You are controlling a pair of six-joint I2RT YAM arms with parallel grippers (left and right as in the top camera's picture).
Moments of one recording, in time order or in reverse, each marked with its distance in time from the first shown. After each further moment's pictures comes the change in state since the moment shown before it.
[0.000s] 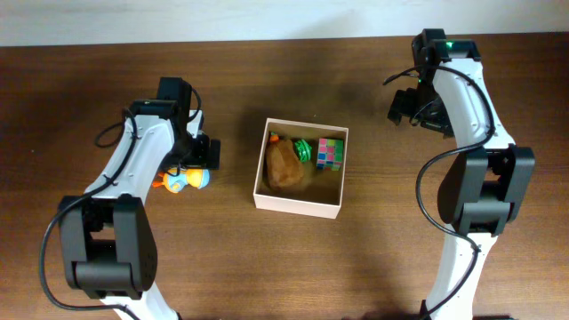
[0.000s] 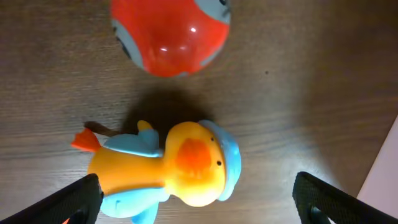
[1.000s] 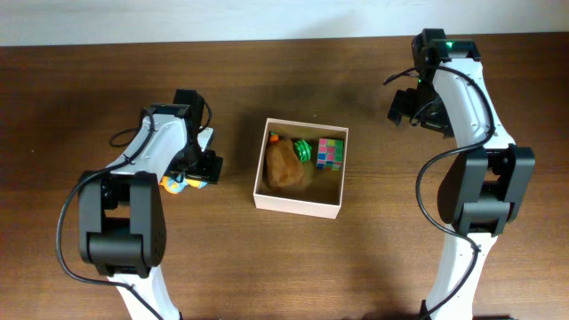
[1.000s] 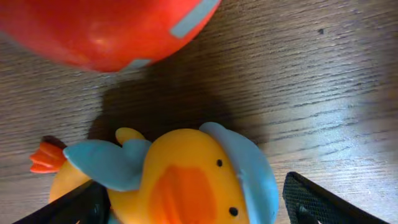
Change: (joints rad) left arm -0.026 0.136 -0.007 -0.013 -0.070 0.091; right arm 0.000 0.000 0.000 0.000 0.000 0.000
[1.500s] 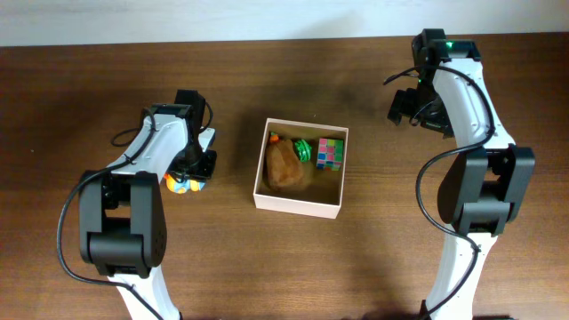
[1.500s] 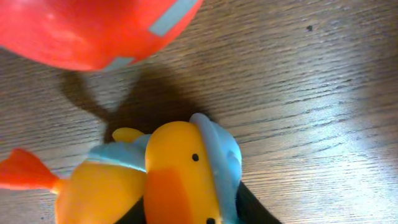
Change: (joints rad) left arm -0.002 0.000 0.000 -0.003 0.008 0.007; right arm 0.000 0.000 0.000 0.000 0.000 0.000
